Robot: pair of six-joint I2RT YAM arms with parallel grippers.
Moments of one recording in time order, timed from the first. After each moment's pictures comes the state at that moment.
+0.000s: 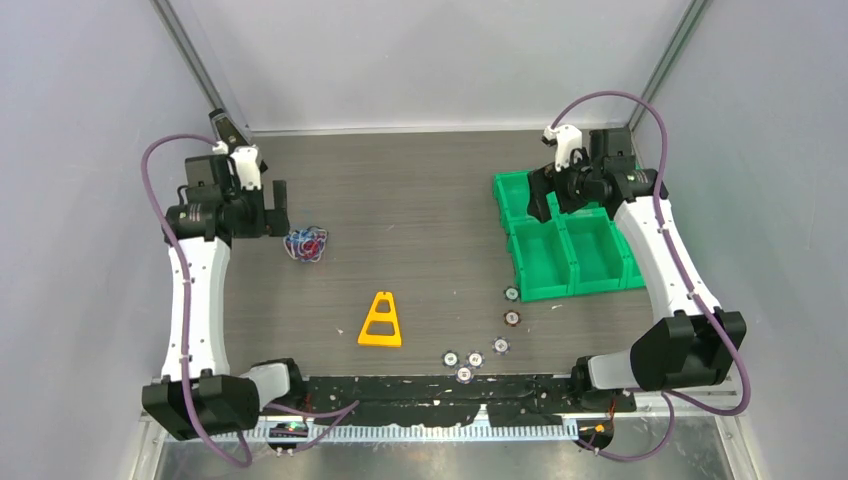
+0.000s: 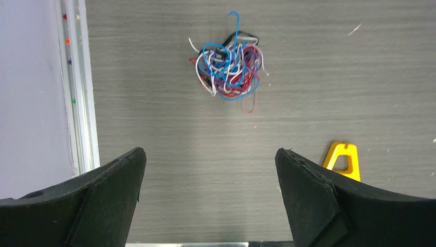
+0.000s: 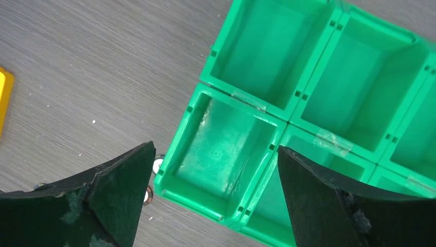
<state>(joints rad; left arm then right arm) 0.16 1.16 1.34 -0.99 0.11 0.08 0.07 1.37 1.33 -0.79 -0.34 -0.32</state>
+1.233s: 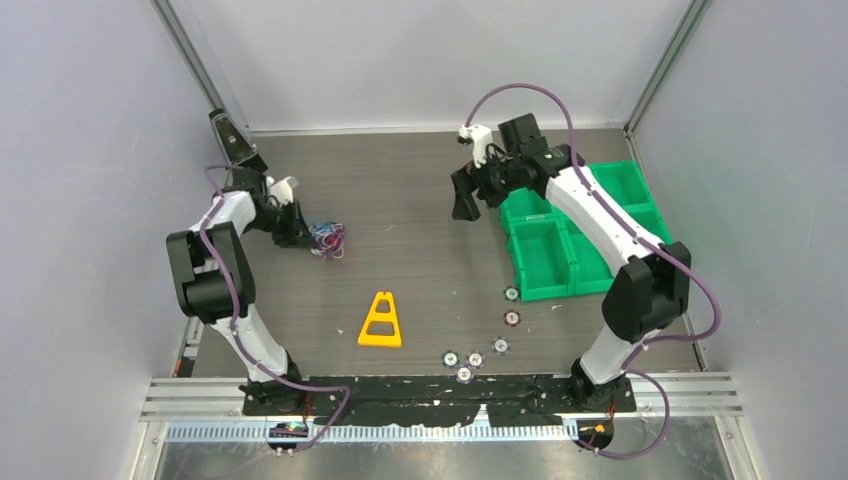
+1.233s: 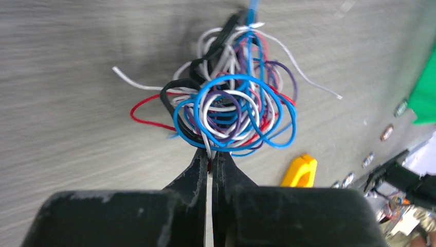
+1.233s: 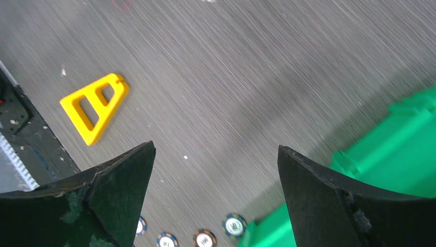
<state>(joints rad) 0.24 1.86 1.27 -0.75 0.56 0.05 0.39 1.65 1.55 -0.77 -0.47 -0.21</state>
